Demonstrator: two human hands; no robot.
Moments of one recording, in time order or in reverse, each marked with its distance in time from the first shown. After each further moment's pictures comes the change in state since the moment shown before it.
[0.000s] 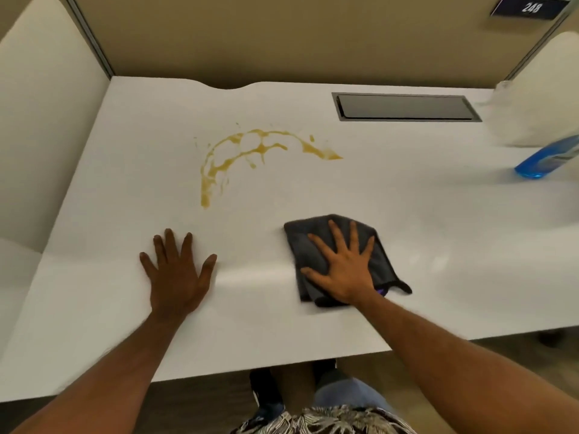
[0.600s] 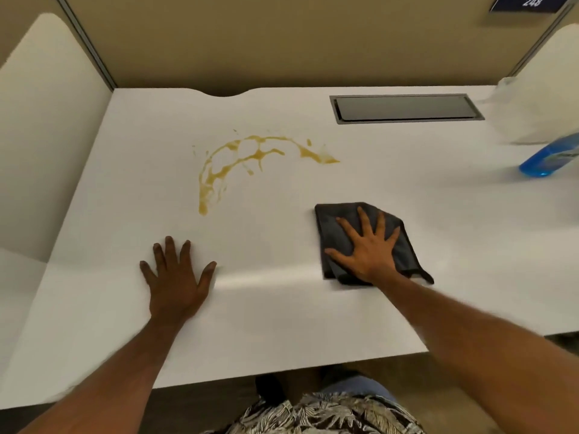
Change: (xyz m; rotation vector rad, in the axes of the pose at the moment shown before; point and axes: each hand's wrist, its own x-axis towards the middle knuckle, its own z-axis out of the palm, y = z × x) left_hand -0.002 0.014 -0.018 -0.003 -0.070 -0.035; right_hand 0.032 0.064 -0.012 0.036 -0.047 0.137
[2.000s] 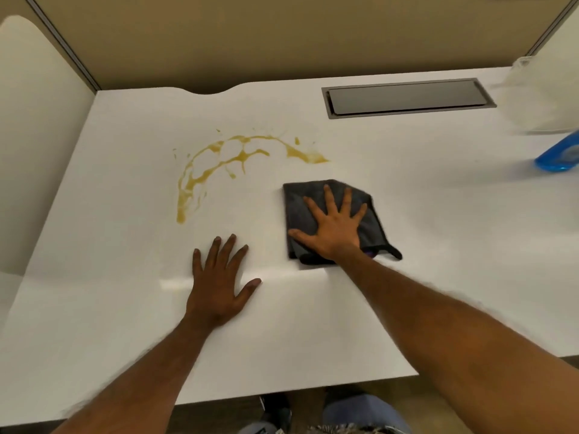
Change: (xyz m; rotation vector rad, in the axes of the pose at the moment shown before) left_hand 0.017 0.078 0.049 0.009 0.048 0.409; right_hand 0.069 -0.031 -0.011 0.034 -0.021 -0.089
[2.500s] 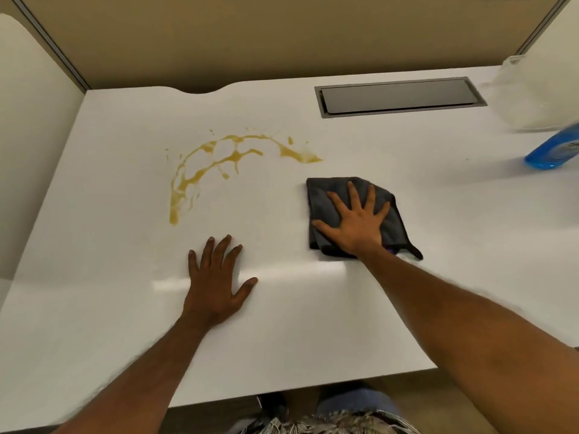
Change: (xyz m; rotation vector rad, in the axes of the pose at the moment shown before) left_hand 0.005 0.009 -0.004 -0.036 0.005 -0.031; right_hand 0.001 0.055 -0.005 0.014 0.035 0.127
